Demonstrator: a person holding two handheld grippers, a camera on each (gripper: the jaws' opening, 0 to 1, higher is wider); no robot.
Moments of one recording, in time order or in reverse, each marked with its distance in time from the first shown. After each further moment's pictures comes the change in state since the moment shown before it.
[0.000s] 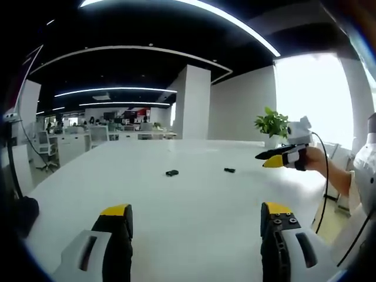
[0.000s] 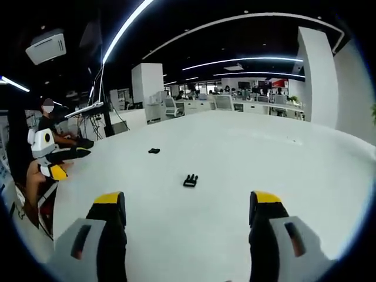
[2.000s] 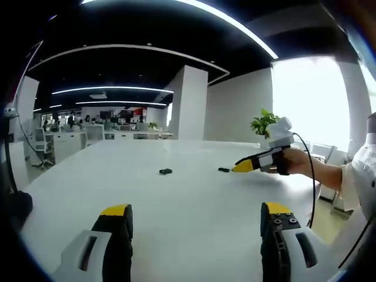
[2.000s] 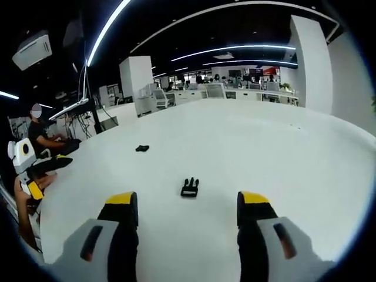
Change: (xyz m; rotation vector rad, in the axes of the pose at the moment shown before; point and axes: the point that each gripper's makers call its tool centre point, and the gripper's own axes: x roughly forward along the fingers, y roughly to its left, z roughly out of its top) left arm 0.002 -0.010 -0.005 -0.014 -0.005 -0.037; right arm 0.051 -0.002 -0.007 0.070 0.072 -0.060
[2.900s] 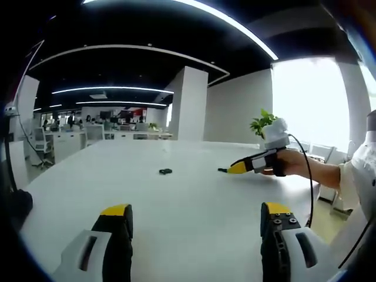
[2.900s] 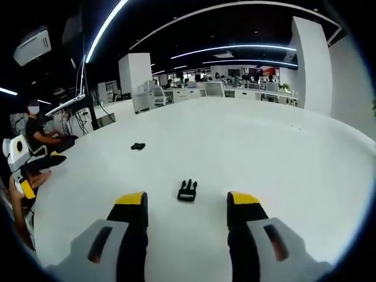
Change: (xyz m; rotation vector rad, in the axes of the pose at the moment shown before) left arm -0.002 0.000 -0.001 -0.004 -0.004 -0.003; right arm 0.010 -0.003 -0.003 -0.020 0.017 -0.024
